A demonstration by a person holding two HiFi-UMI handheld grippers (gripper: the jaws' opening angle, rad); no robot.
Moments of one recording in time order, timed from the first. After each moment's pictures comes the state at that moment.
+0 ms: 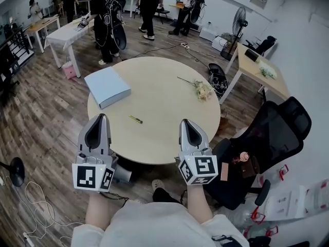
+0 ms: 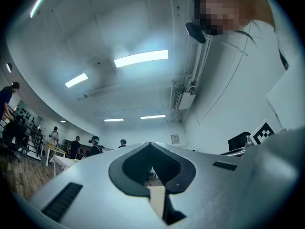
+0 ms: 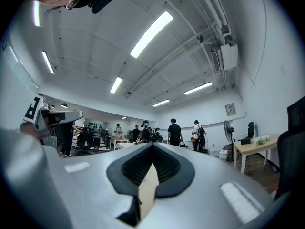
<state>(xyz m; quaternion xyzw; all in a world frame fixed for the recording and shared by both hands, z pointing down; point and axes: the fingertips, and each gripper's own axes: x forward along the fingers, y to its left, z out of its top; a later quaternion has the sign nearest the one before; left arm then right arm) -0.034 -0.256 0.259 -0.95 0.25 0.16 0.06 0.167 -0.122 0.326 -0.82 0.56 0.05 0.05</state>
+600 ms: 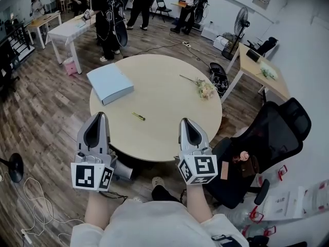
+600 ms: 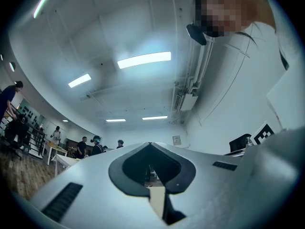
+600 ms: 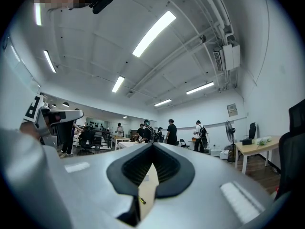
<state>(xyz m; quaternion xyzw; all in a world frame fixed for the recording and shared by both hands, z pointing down) -0.056 -0.260 0.260 -0.95 0.26 0.17 0.05 0.147 -0.127 0.326 -0.82 0.57 0.05 0.05</state>
